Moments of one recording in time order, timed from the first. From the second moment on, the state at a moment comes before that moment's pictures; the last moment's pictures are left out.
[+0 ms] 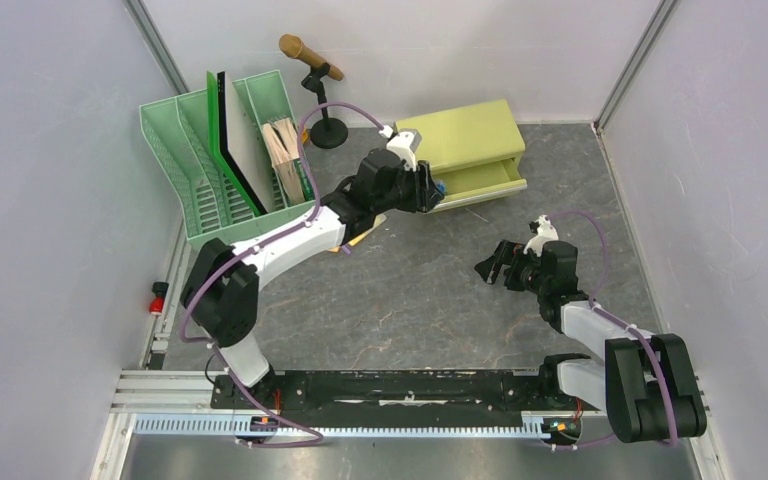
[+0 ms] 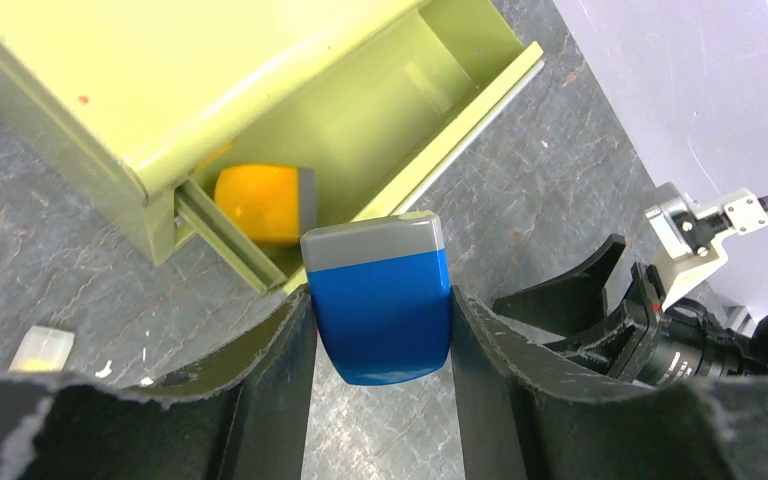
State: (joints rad) left arm -0.73 1.69 1.29 0.02 0.06 -0.46; right arm 0.07 1.15 0.24 0.32 -0.35 0.40
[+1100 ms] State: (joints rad) left arm -0.73 2.00 1.62 -0.14 -0.09 -0.59; right arm 0.07 1.16 0.24 0.34 -0.35 0.39
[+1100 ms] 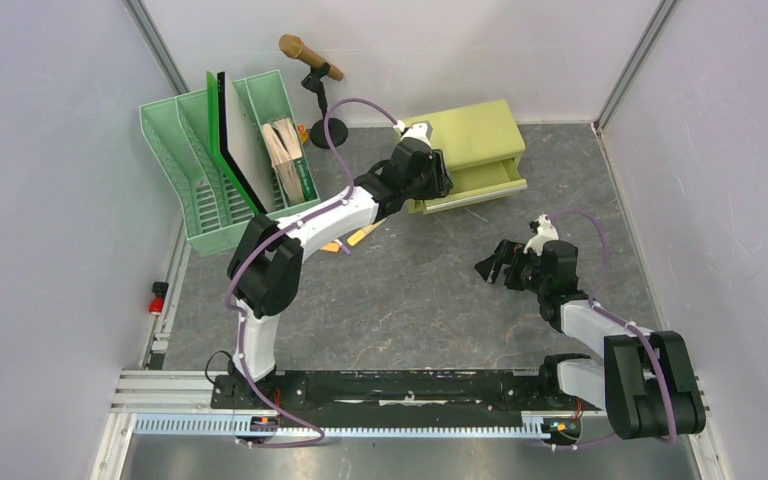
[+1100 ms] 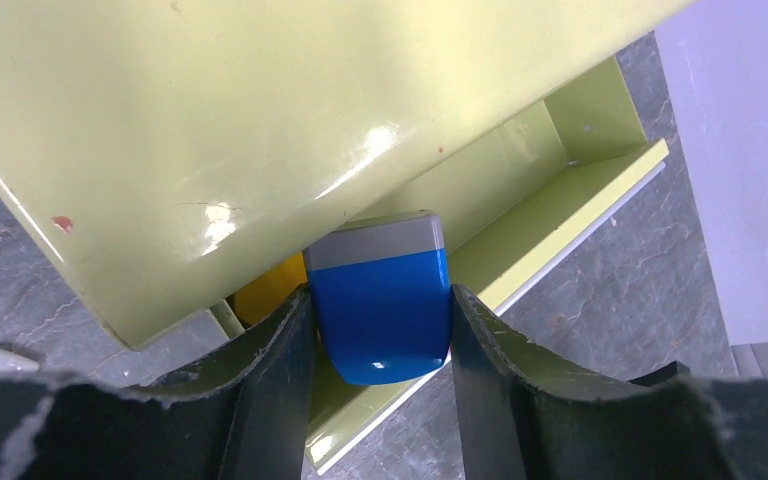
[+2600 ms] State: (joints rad) left arm -0.73 1.43 1.14 -0.09 -0.34 -0.58; right arm 0.06 1.17 0.24 0.35 -0.36 0.40
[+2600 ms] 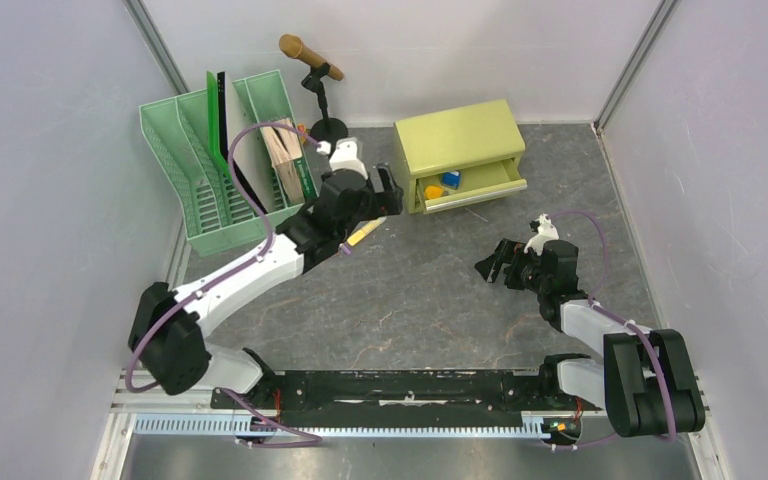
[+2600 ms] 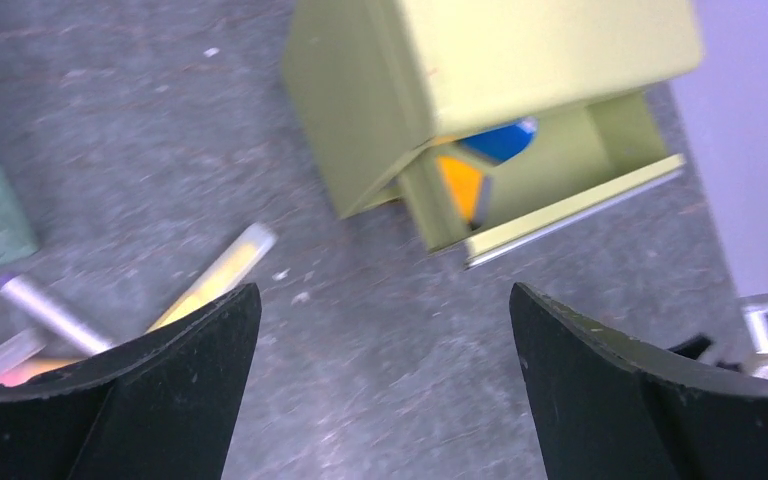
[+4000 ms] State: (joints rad) left arm -0.28 1.03 0.70 -0.54 -0.41 -0.87; right arm 0.06 1.21 0.23 0.44 -0.40 0.43
